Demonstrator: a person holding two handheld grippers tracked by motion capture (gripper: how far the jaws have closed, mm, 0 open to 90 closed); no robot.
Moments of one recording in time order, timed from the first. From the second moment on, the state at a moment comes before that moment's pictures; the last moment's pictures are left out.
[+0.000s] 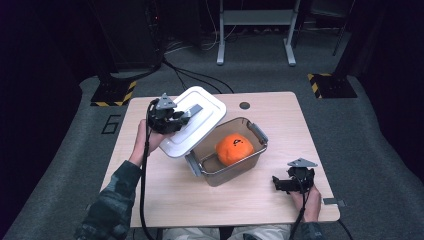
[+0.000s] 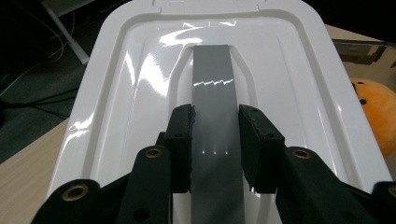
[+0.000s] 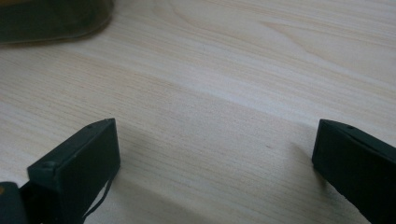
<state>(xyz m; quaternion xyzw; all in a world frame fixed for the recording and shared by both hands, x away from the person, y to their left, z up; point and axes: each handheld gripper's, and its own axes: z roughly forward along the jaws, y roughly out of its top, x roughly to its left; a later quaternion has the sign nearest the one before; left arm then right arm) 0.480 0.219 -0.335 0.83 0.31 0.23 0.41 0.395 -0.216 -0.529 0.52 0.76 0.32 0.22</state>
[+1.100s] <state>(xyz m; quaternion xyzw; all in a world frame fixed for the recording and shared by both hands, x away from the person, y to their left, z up) 0.478 0.142 -0.346 0.86 0.24 0.18 0.40 0.395 -0.217 -0.529 0.52 0.76 0.32 0.22</state>
